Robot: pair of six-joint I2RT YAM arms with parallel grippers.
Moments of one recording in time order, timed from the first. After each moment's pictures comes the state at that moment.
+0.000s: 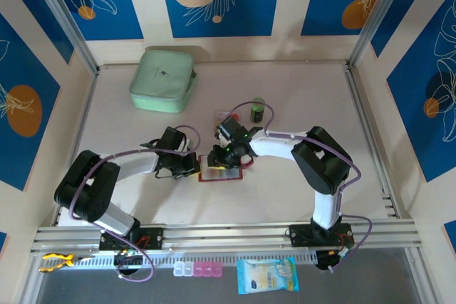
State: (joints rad) left arm -0.49 1.53 0.65 -0.26 0.46 -0.69; right arm 0.79 1.87 1.11 -0.34 -0.45 0.78
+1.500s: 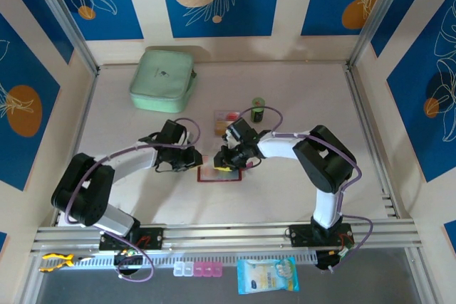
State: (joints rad) left arm -0.49 1.50 0.73 -0.33 0.44 -0.70; right arm 0.72 1.85 0.97 -0.19 -0.58 0.79
